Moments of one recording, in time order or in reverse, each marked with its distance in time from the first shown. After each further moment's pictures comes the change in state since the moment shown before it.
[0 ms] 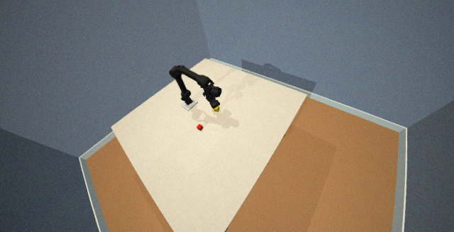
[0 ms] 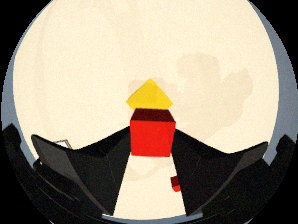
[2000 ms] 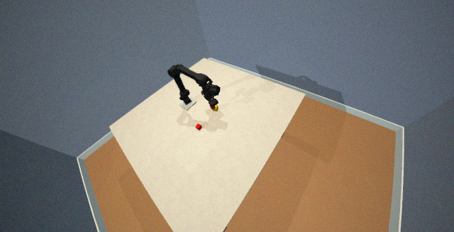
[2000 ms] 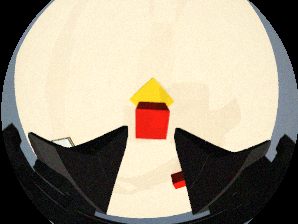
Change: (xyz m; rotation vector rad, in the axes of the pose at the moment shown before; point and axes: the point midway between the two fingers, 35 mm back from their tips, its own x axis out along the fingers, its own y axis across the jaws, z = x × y) arm -0.009 0.002 0.000 -0.003 0.006 0.010
